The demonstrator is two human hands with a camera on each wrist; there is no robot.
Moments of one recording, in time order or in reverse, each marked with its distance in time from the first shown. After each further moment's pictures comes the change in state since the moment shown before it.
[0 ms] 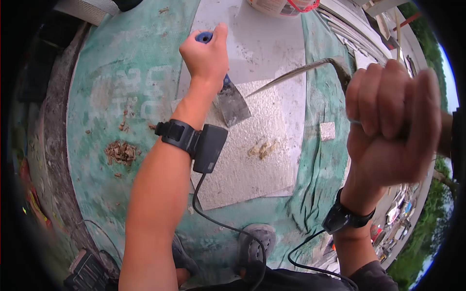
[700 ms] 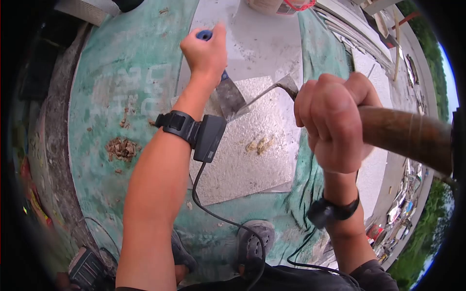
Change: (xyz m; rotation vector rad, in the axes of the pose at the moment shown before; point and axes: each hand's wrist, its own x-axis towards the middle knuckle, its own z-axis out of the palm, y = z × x) left_hand 0.002 -0.003 0.000 -0.004 0.008 -0.011; right_hand -0.034 0.016 0.027 -0.178 0.122 0.100
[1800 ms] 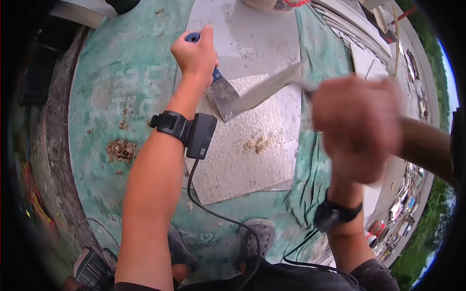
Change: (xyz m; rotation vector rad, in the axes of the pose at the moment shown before) left_hand 0.001 -0.005 -0.006 -0.008 0.024 -0.037; right_hand 0.009 -0.006 -0.014 0.181 -0.068 -0.137
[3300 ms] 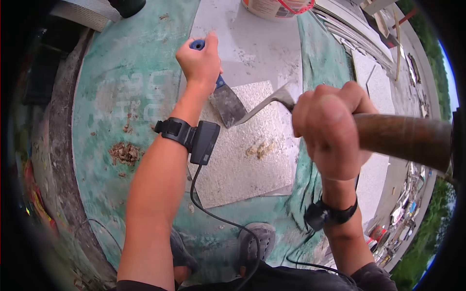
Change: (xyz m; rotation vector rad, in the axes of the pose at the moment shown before) left_hand 0.007 0.008 0.003 0.017 -0.020 0.077; right_hand 0.000 -0.002 -0.005 -0.206 -0.036 0.179
